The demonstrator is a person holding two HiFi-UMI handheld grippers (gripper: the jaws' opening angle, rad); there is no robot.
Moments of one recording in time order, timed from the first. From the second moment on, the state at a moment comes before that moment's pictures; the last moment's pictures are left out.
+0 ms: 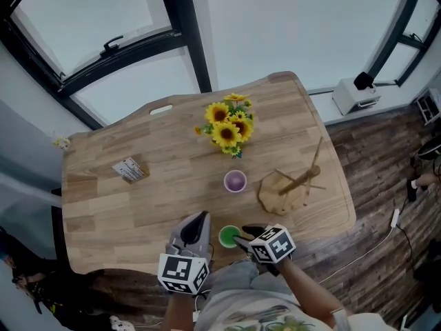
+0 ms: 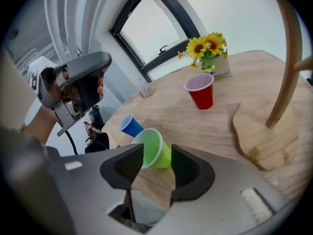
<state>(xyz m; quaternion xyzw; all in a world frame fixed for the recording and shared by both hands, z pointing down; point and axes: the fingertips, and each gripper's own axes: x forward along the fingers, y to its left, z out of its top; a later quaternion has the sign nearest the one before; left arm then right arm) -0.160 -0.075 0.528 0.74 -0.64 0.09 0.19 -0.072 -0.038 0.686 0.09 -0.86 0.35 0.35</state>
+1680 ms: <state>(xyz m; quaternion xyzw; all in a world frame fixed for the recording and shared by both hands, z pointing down) -0.168 -0.066 0.501 0.74 -0.65 0.07 0.16 -0.086 -0.086 0.530 0.16 -0.94 0.20 0.22</state>
